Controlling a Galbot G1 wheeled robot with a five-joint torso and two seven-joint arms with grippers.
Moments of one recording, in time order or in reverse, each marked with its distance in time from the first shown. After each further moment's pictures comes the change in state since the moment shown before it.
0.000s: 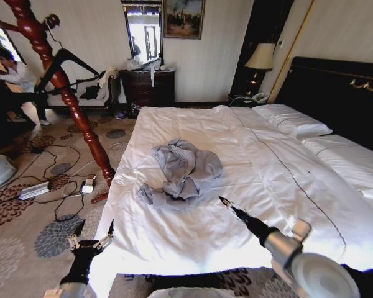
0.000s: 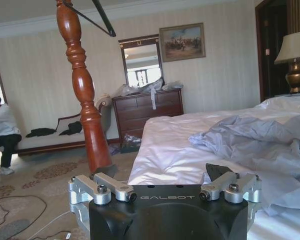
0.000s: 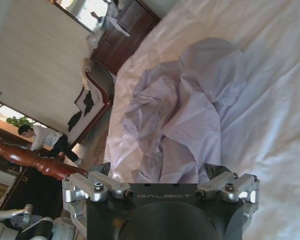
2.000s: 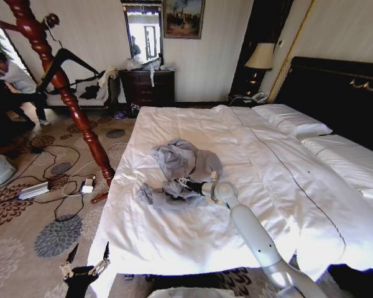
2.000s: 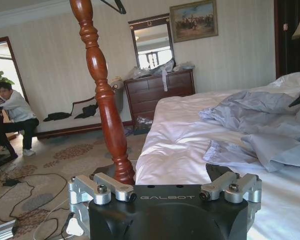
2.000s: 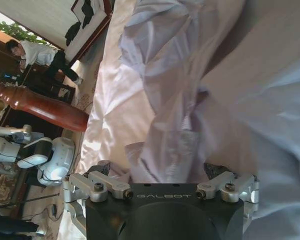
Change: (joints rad) left arm 0.121 -0.096 0.007 0.062 0.062 -0.124 -0.008; right arm 0.815 0.180 -0.564 -0.755 -0.077 -0.217 0.039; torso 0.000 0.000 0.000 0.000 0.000
